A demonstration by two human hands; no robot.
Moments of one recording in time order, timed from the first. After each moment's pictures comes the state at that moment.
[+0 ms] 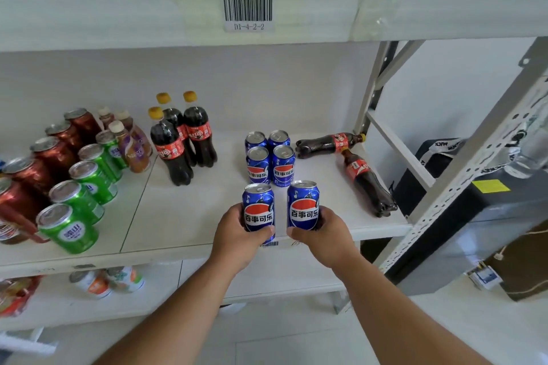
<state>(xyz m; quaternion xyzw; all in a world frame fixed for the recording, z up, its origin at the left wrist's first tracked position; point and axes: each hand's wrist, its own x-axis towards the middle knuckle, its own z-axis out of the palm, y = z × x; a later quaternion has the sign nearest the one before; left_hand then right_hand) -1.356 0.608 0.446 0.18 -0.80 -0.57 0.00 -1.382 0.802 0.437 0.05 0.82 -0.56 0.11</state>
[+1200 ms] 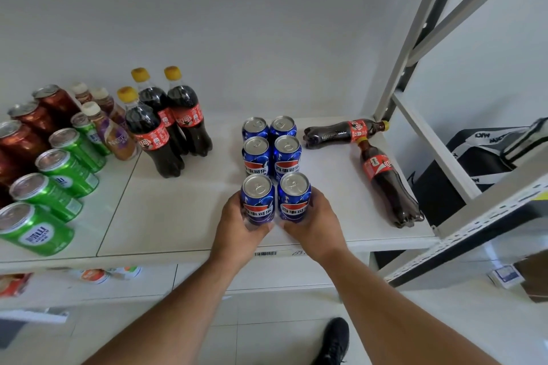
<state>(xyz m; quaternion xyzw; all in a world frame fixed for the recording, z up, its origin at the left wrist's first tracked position) -1.422 0.605 0.370 0.14 -0.83 -0.54 0.06 -1.453 0.786 0.393 -0.01 0.85 -0.52 0.07</state>
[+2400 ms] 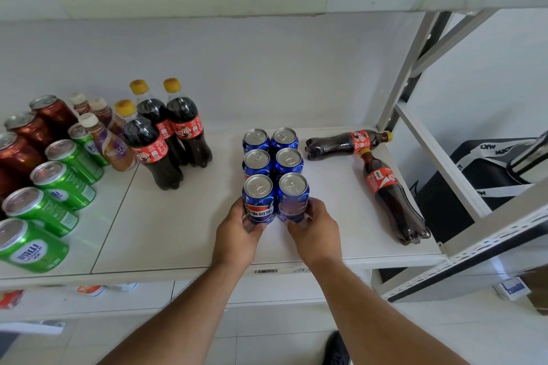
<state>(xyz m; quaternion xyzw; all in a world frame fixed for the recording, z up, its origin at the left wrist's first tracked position) -1.448 0.604 0.371 0.19 -0.81 -0.56 0.05 -1.473 0.770 0.390 0.07 0.86 -0.50 0.06</state>
